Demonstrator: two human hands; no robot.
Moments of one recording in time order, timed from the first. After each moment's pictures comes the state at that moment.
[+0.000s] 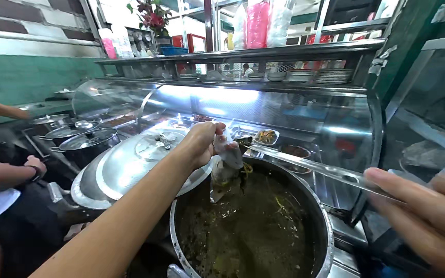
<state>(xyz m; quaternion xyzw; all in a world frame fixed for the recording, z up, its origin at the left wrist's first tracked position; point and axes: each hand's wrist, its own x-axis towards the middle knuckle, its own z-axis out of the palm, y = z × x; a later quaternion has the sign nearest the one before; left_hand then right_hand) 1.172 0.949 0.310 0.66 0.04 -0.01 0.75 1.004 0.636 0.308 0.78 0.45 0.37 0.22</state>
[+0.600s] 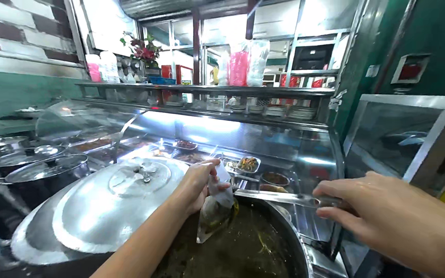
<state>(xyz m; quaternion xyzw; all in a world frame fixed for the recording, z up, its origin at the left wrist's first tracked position) 1.177 0.929 0.286 0.64 -0.03 -0.03 0.77 1.049 0.654 0.343 0.98 0.14 0.15 0.07</state>
